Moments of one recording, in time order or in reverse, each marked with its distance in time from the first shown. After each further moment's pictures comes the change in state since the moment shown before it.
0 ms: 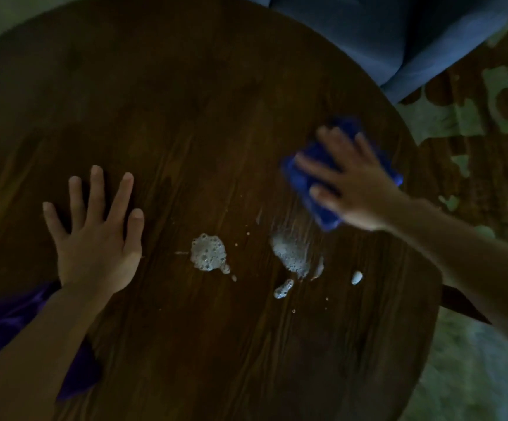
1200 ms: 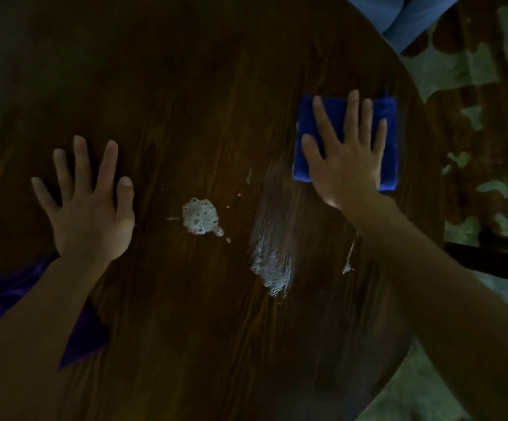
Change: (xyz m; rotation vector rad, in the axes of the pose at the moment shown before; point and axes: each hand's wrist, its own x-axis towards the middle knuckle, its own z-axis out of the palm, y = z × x) left_hand -0.002 0.002 0.000 -0.003 0.022 -0.008; right_hand -0.020 -0.076 0.013 0.218 0.154 0.593
